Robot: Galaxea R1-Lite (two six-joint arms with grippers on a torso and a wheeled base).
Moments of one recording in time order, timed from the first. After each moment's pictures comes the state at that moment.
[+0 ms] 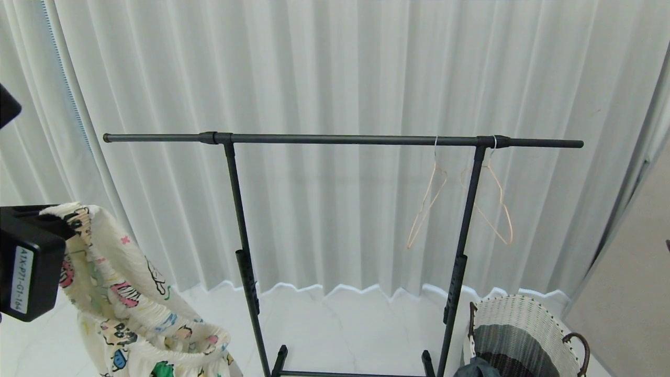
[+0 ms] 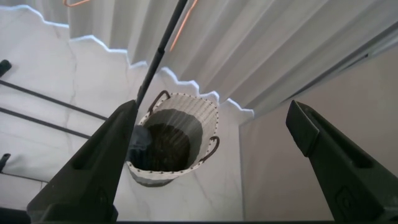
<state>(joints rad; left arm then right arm) -0.87 1.12 -1.18 0.66 0.81 -0.01 0.41 0.96 -1.06 0.51 -0.32 -0.28</state>
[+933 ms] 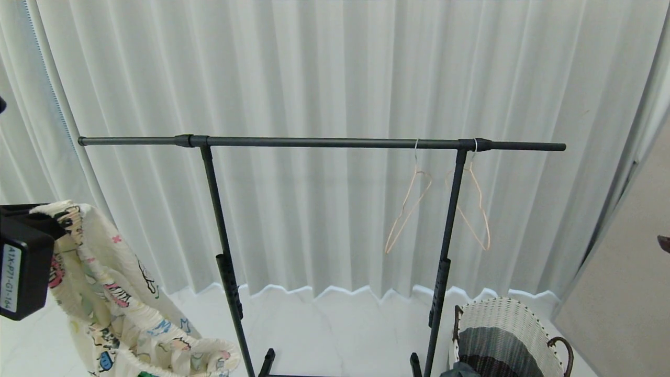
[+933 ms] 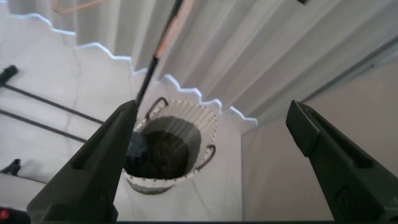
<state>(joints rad) -0.87 1.11 -1.17 0.66 0.81 -0.01 0.41 0.95 -1.05 0.48 -0.25 -0.28</state>
